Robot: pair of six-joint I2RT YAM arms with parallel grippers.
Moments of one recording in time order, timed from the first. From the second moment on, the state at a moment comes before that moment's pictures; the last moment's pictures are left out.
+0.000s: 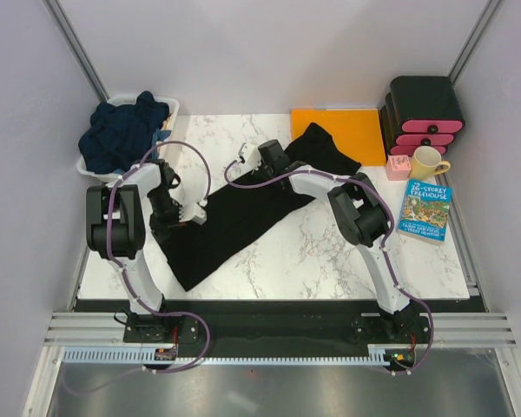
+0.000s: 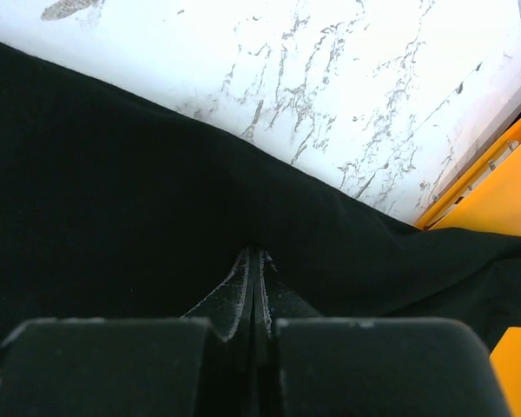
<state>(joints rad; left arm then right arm) 0.02 1.92 1.31 -1.24 0.08 1.40 0.61 2.34 1.73 -0.10 0.19 -0.61</state>
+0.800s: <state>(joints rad) 0.11 1.83 1.40 -1.15 0.00 1.40 0.61 2.34 1.74 -0.11 0.19 -0.61</state>
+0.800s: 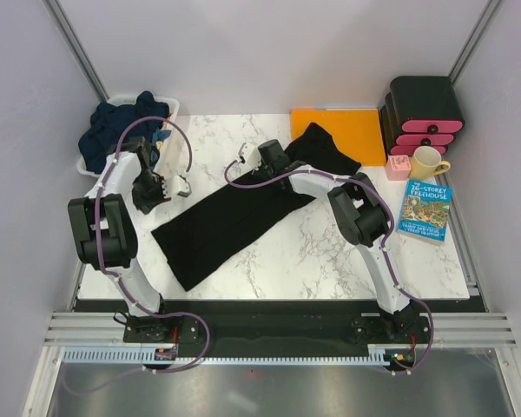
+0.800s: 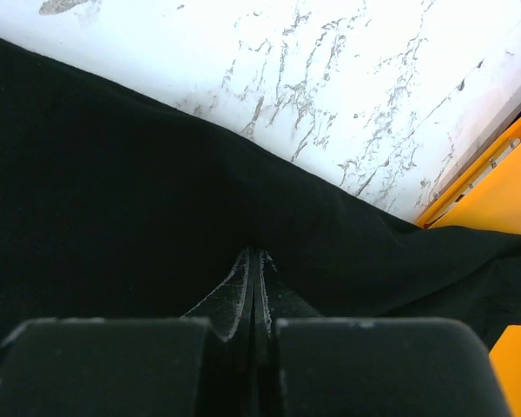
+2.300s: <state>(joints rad) -0.06 1.93 1.52 -1.30 -0.02 1.86 0.63 2.34 1.74 -0.12 0.23 -0.62</state>
